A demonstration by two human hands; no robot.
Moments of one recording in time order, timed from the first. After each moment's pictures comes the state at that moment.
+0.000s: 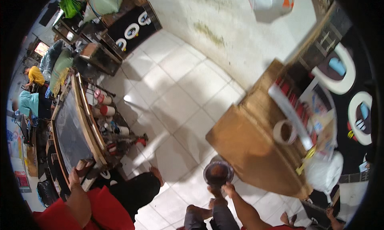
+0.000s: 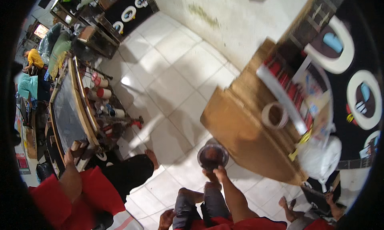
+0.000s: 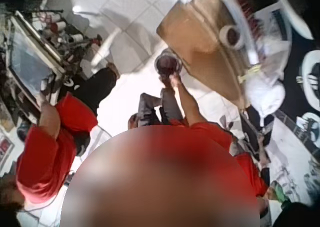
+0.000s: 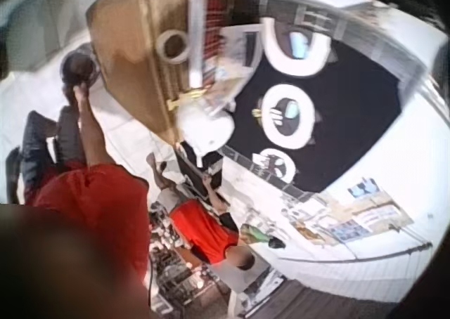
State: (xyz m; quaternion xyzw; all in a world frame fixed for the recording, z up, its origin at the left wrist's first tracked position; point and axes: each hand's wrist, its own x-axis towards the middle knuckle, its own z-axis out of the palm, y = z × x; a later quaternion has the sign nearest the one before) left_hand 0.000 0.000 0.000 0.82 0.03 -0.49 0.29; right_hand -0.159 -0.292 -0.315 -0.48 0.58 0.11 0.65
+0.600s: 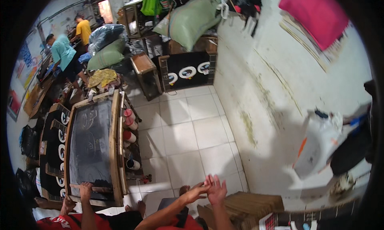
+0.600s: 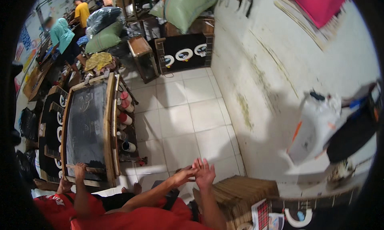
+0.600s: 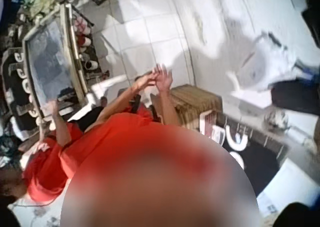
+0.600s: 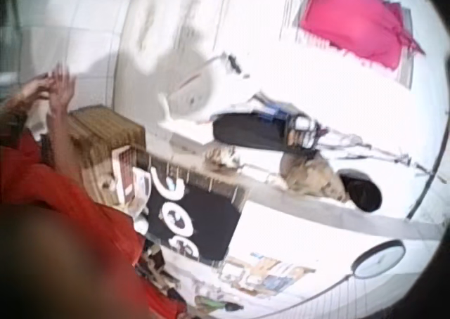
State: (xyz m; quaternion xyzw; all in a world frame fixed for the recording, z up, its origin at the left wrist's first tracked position) left_hand 0.458 -0.442 0.076 0.42 0.04 -0.59 0.69; right_hand 0.387 -0.558 0.098 -0.07 0.25 -0.18 0.95
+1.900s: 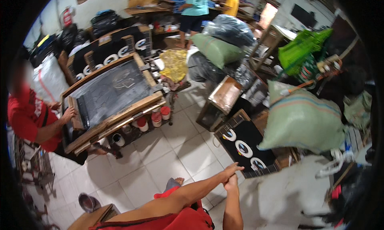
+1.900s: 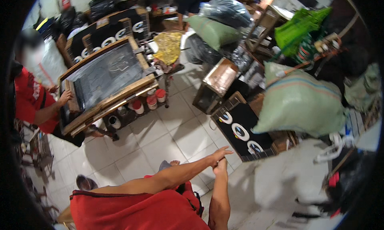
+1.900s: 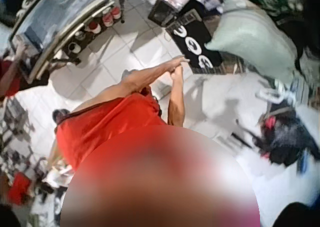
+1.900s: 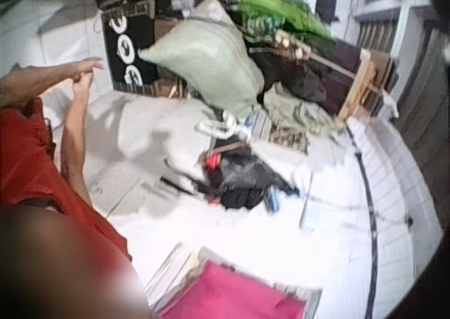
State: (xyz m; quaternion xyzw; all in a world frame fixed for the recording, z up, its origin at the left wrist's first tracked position) left_hand 1.230 -0.781 0.191 0.45 0.34 -0.15 0.81; right_hand 1.232 -0.856 0.160 -0.57 0.22 0.31 0.73
